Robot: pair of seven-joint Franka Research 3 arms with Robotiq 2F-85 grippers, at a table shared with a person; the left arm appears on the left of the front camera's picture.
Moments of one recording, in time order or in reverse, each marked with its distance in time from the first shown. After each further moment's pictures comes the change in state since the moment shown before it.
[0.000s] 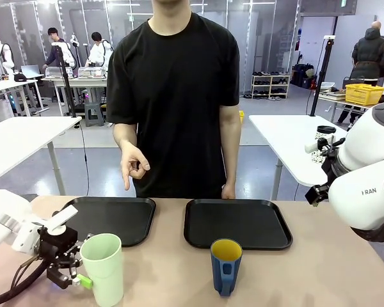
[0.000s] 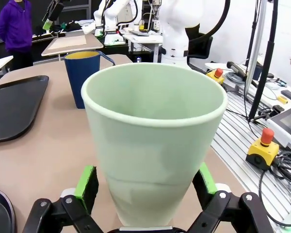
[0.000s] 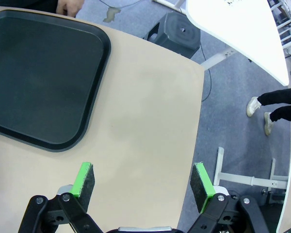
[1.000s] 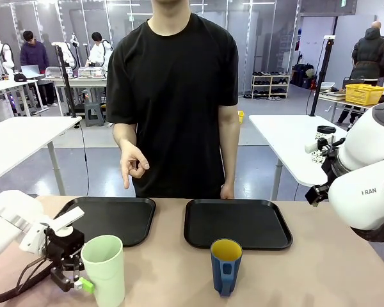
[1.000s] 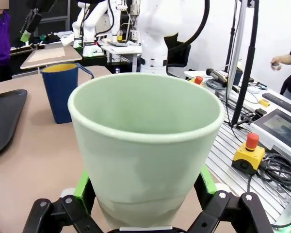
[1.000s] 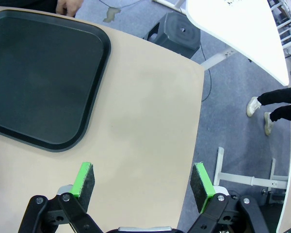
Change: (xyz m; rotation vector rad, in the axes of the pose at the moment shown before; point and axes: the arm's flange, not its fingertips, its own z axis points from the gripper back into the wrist) left arm -0.003 0.005 -0.019 -0.123 -0.052 0.002; right arm 0.000 0.000 0.000 0.000 0.000 0.000
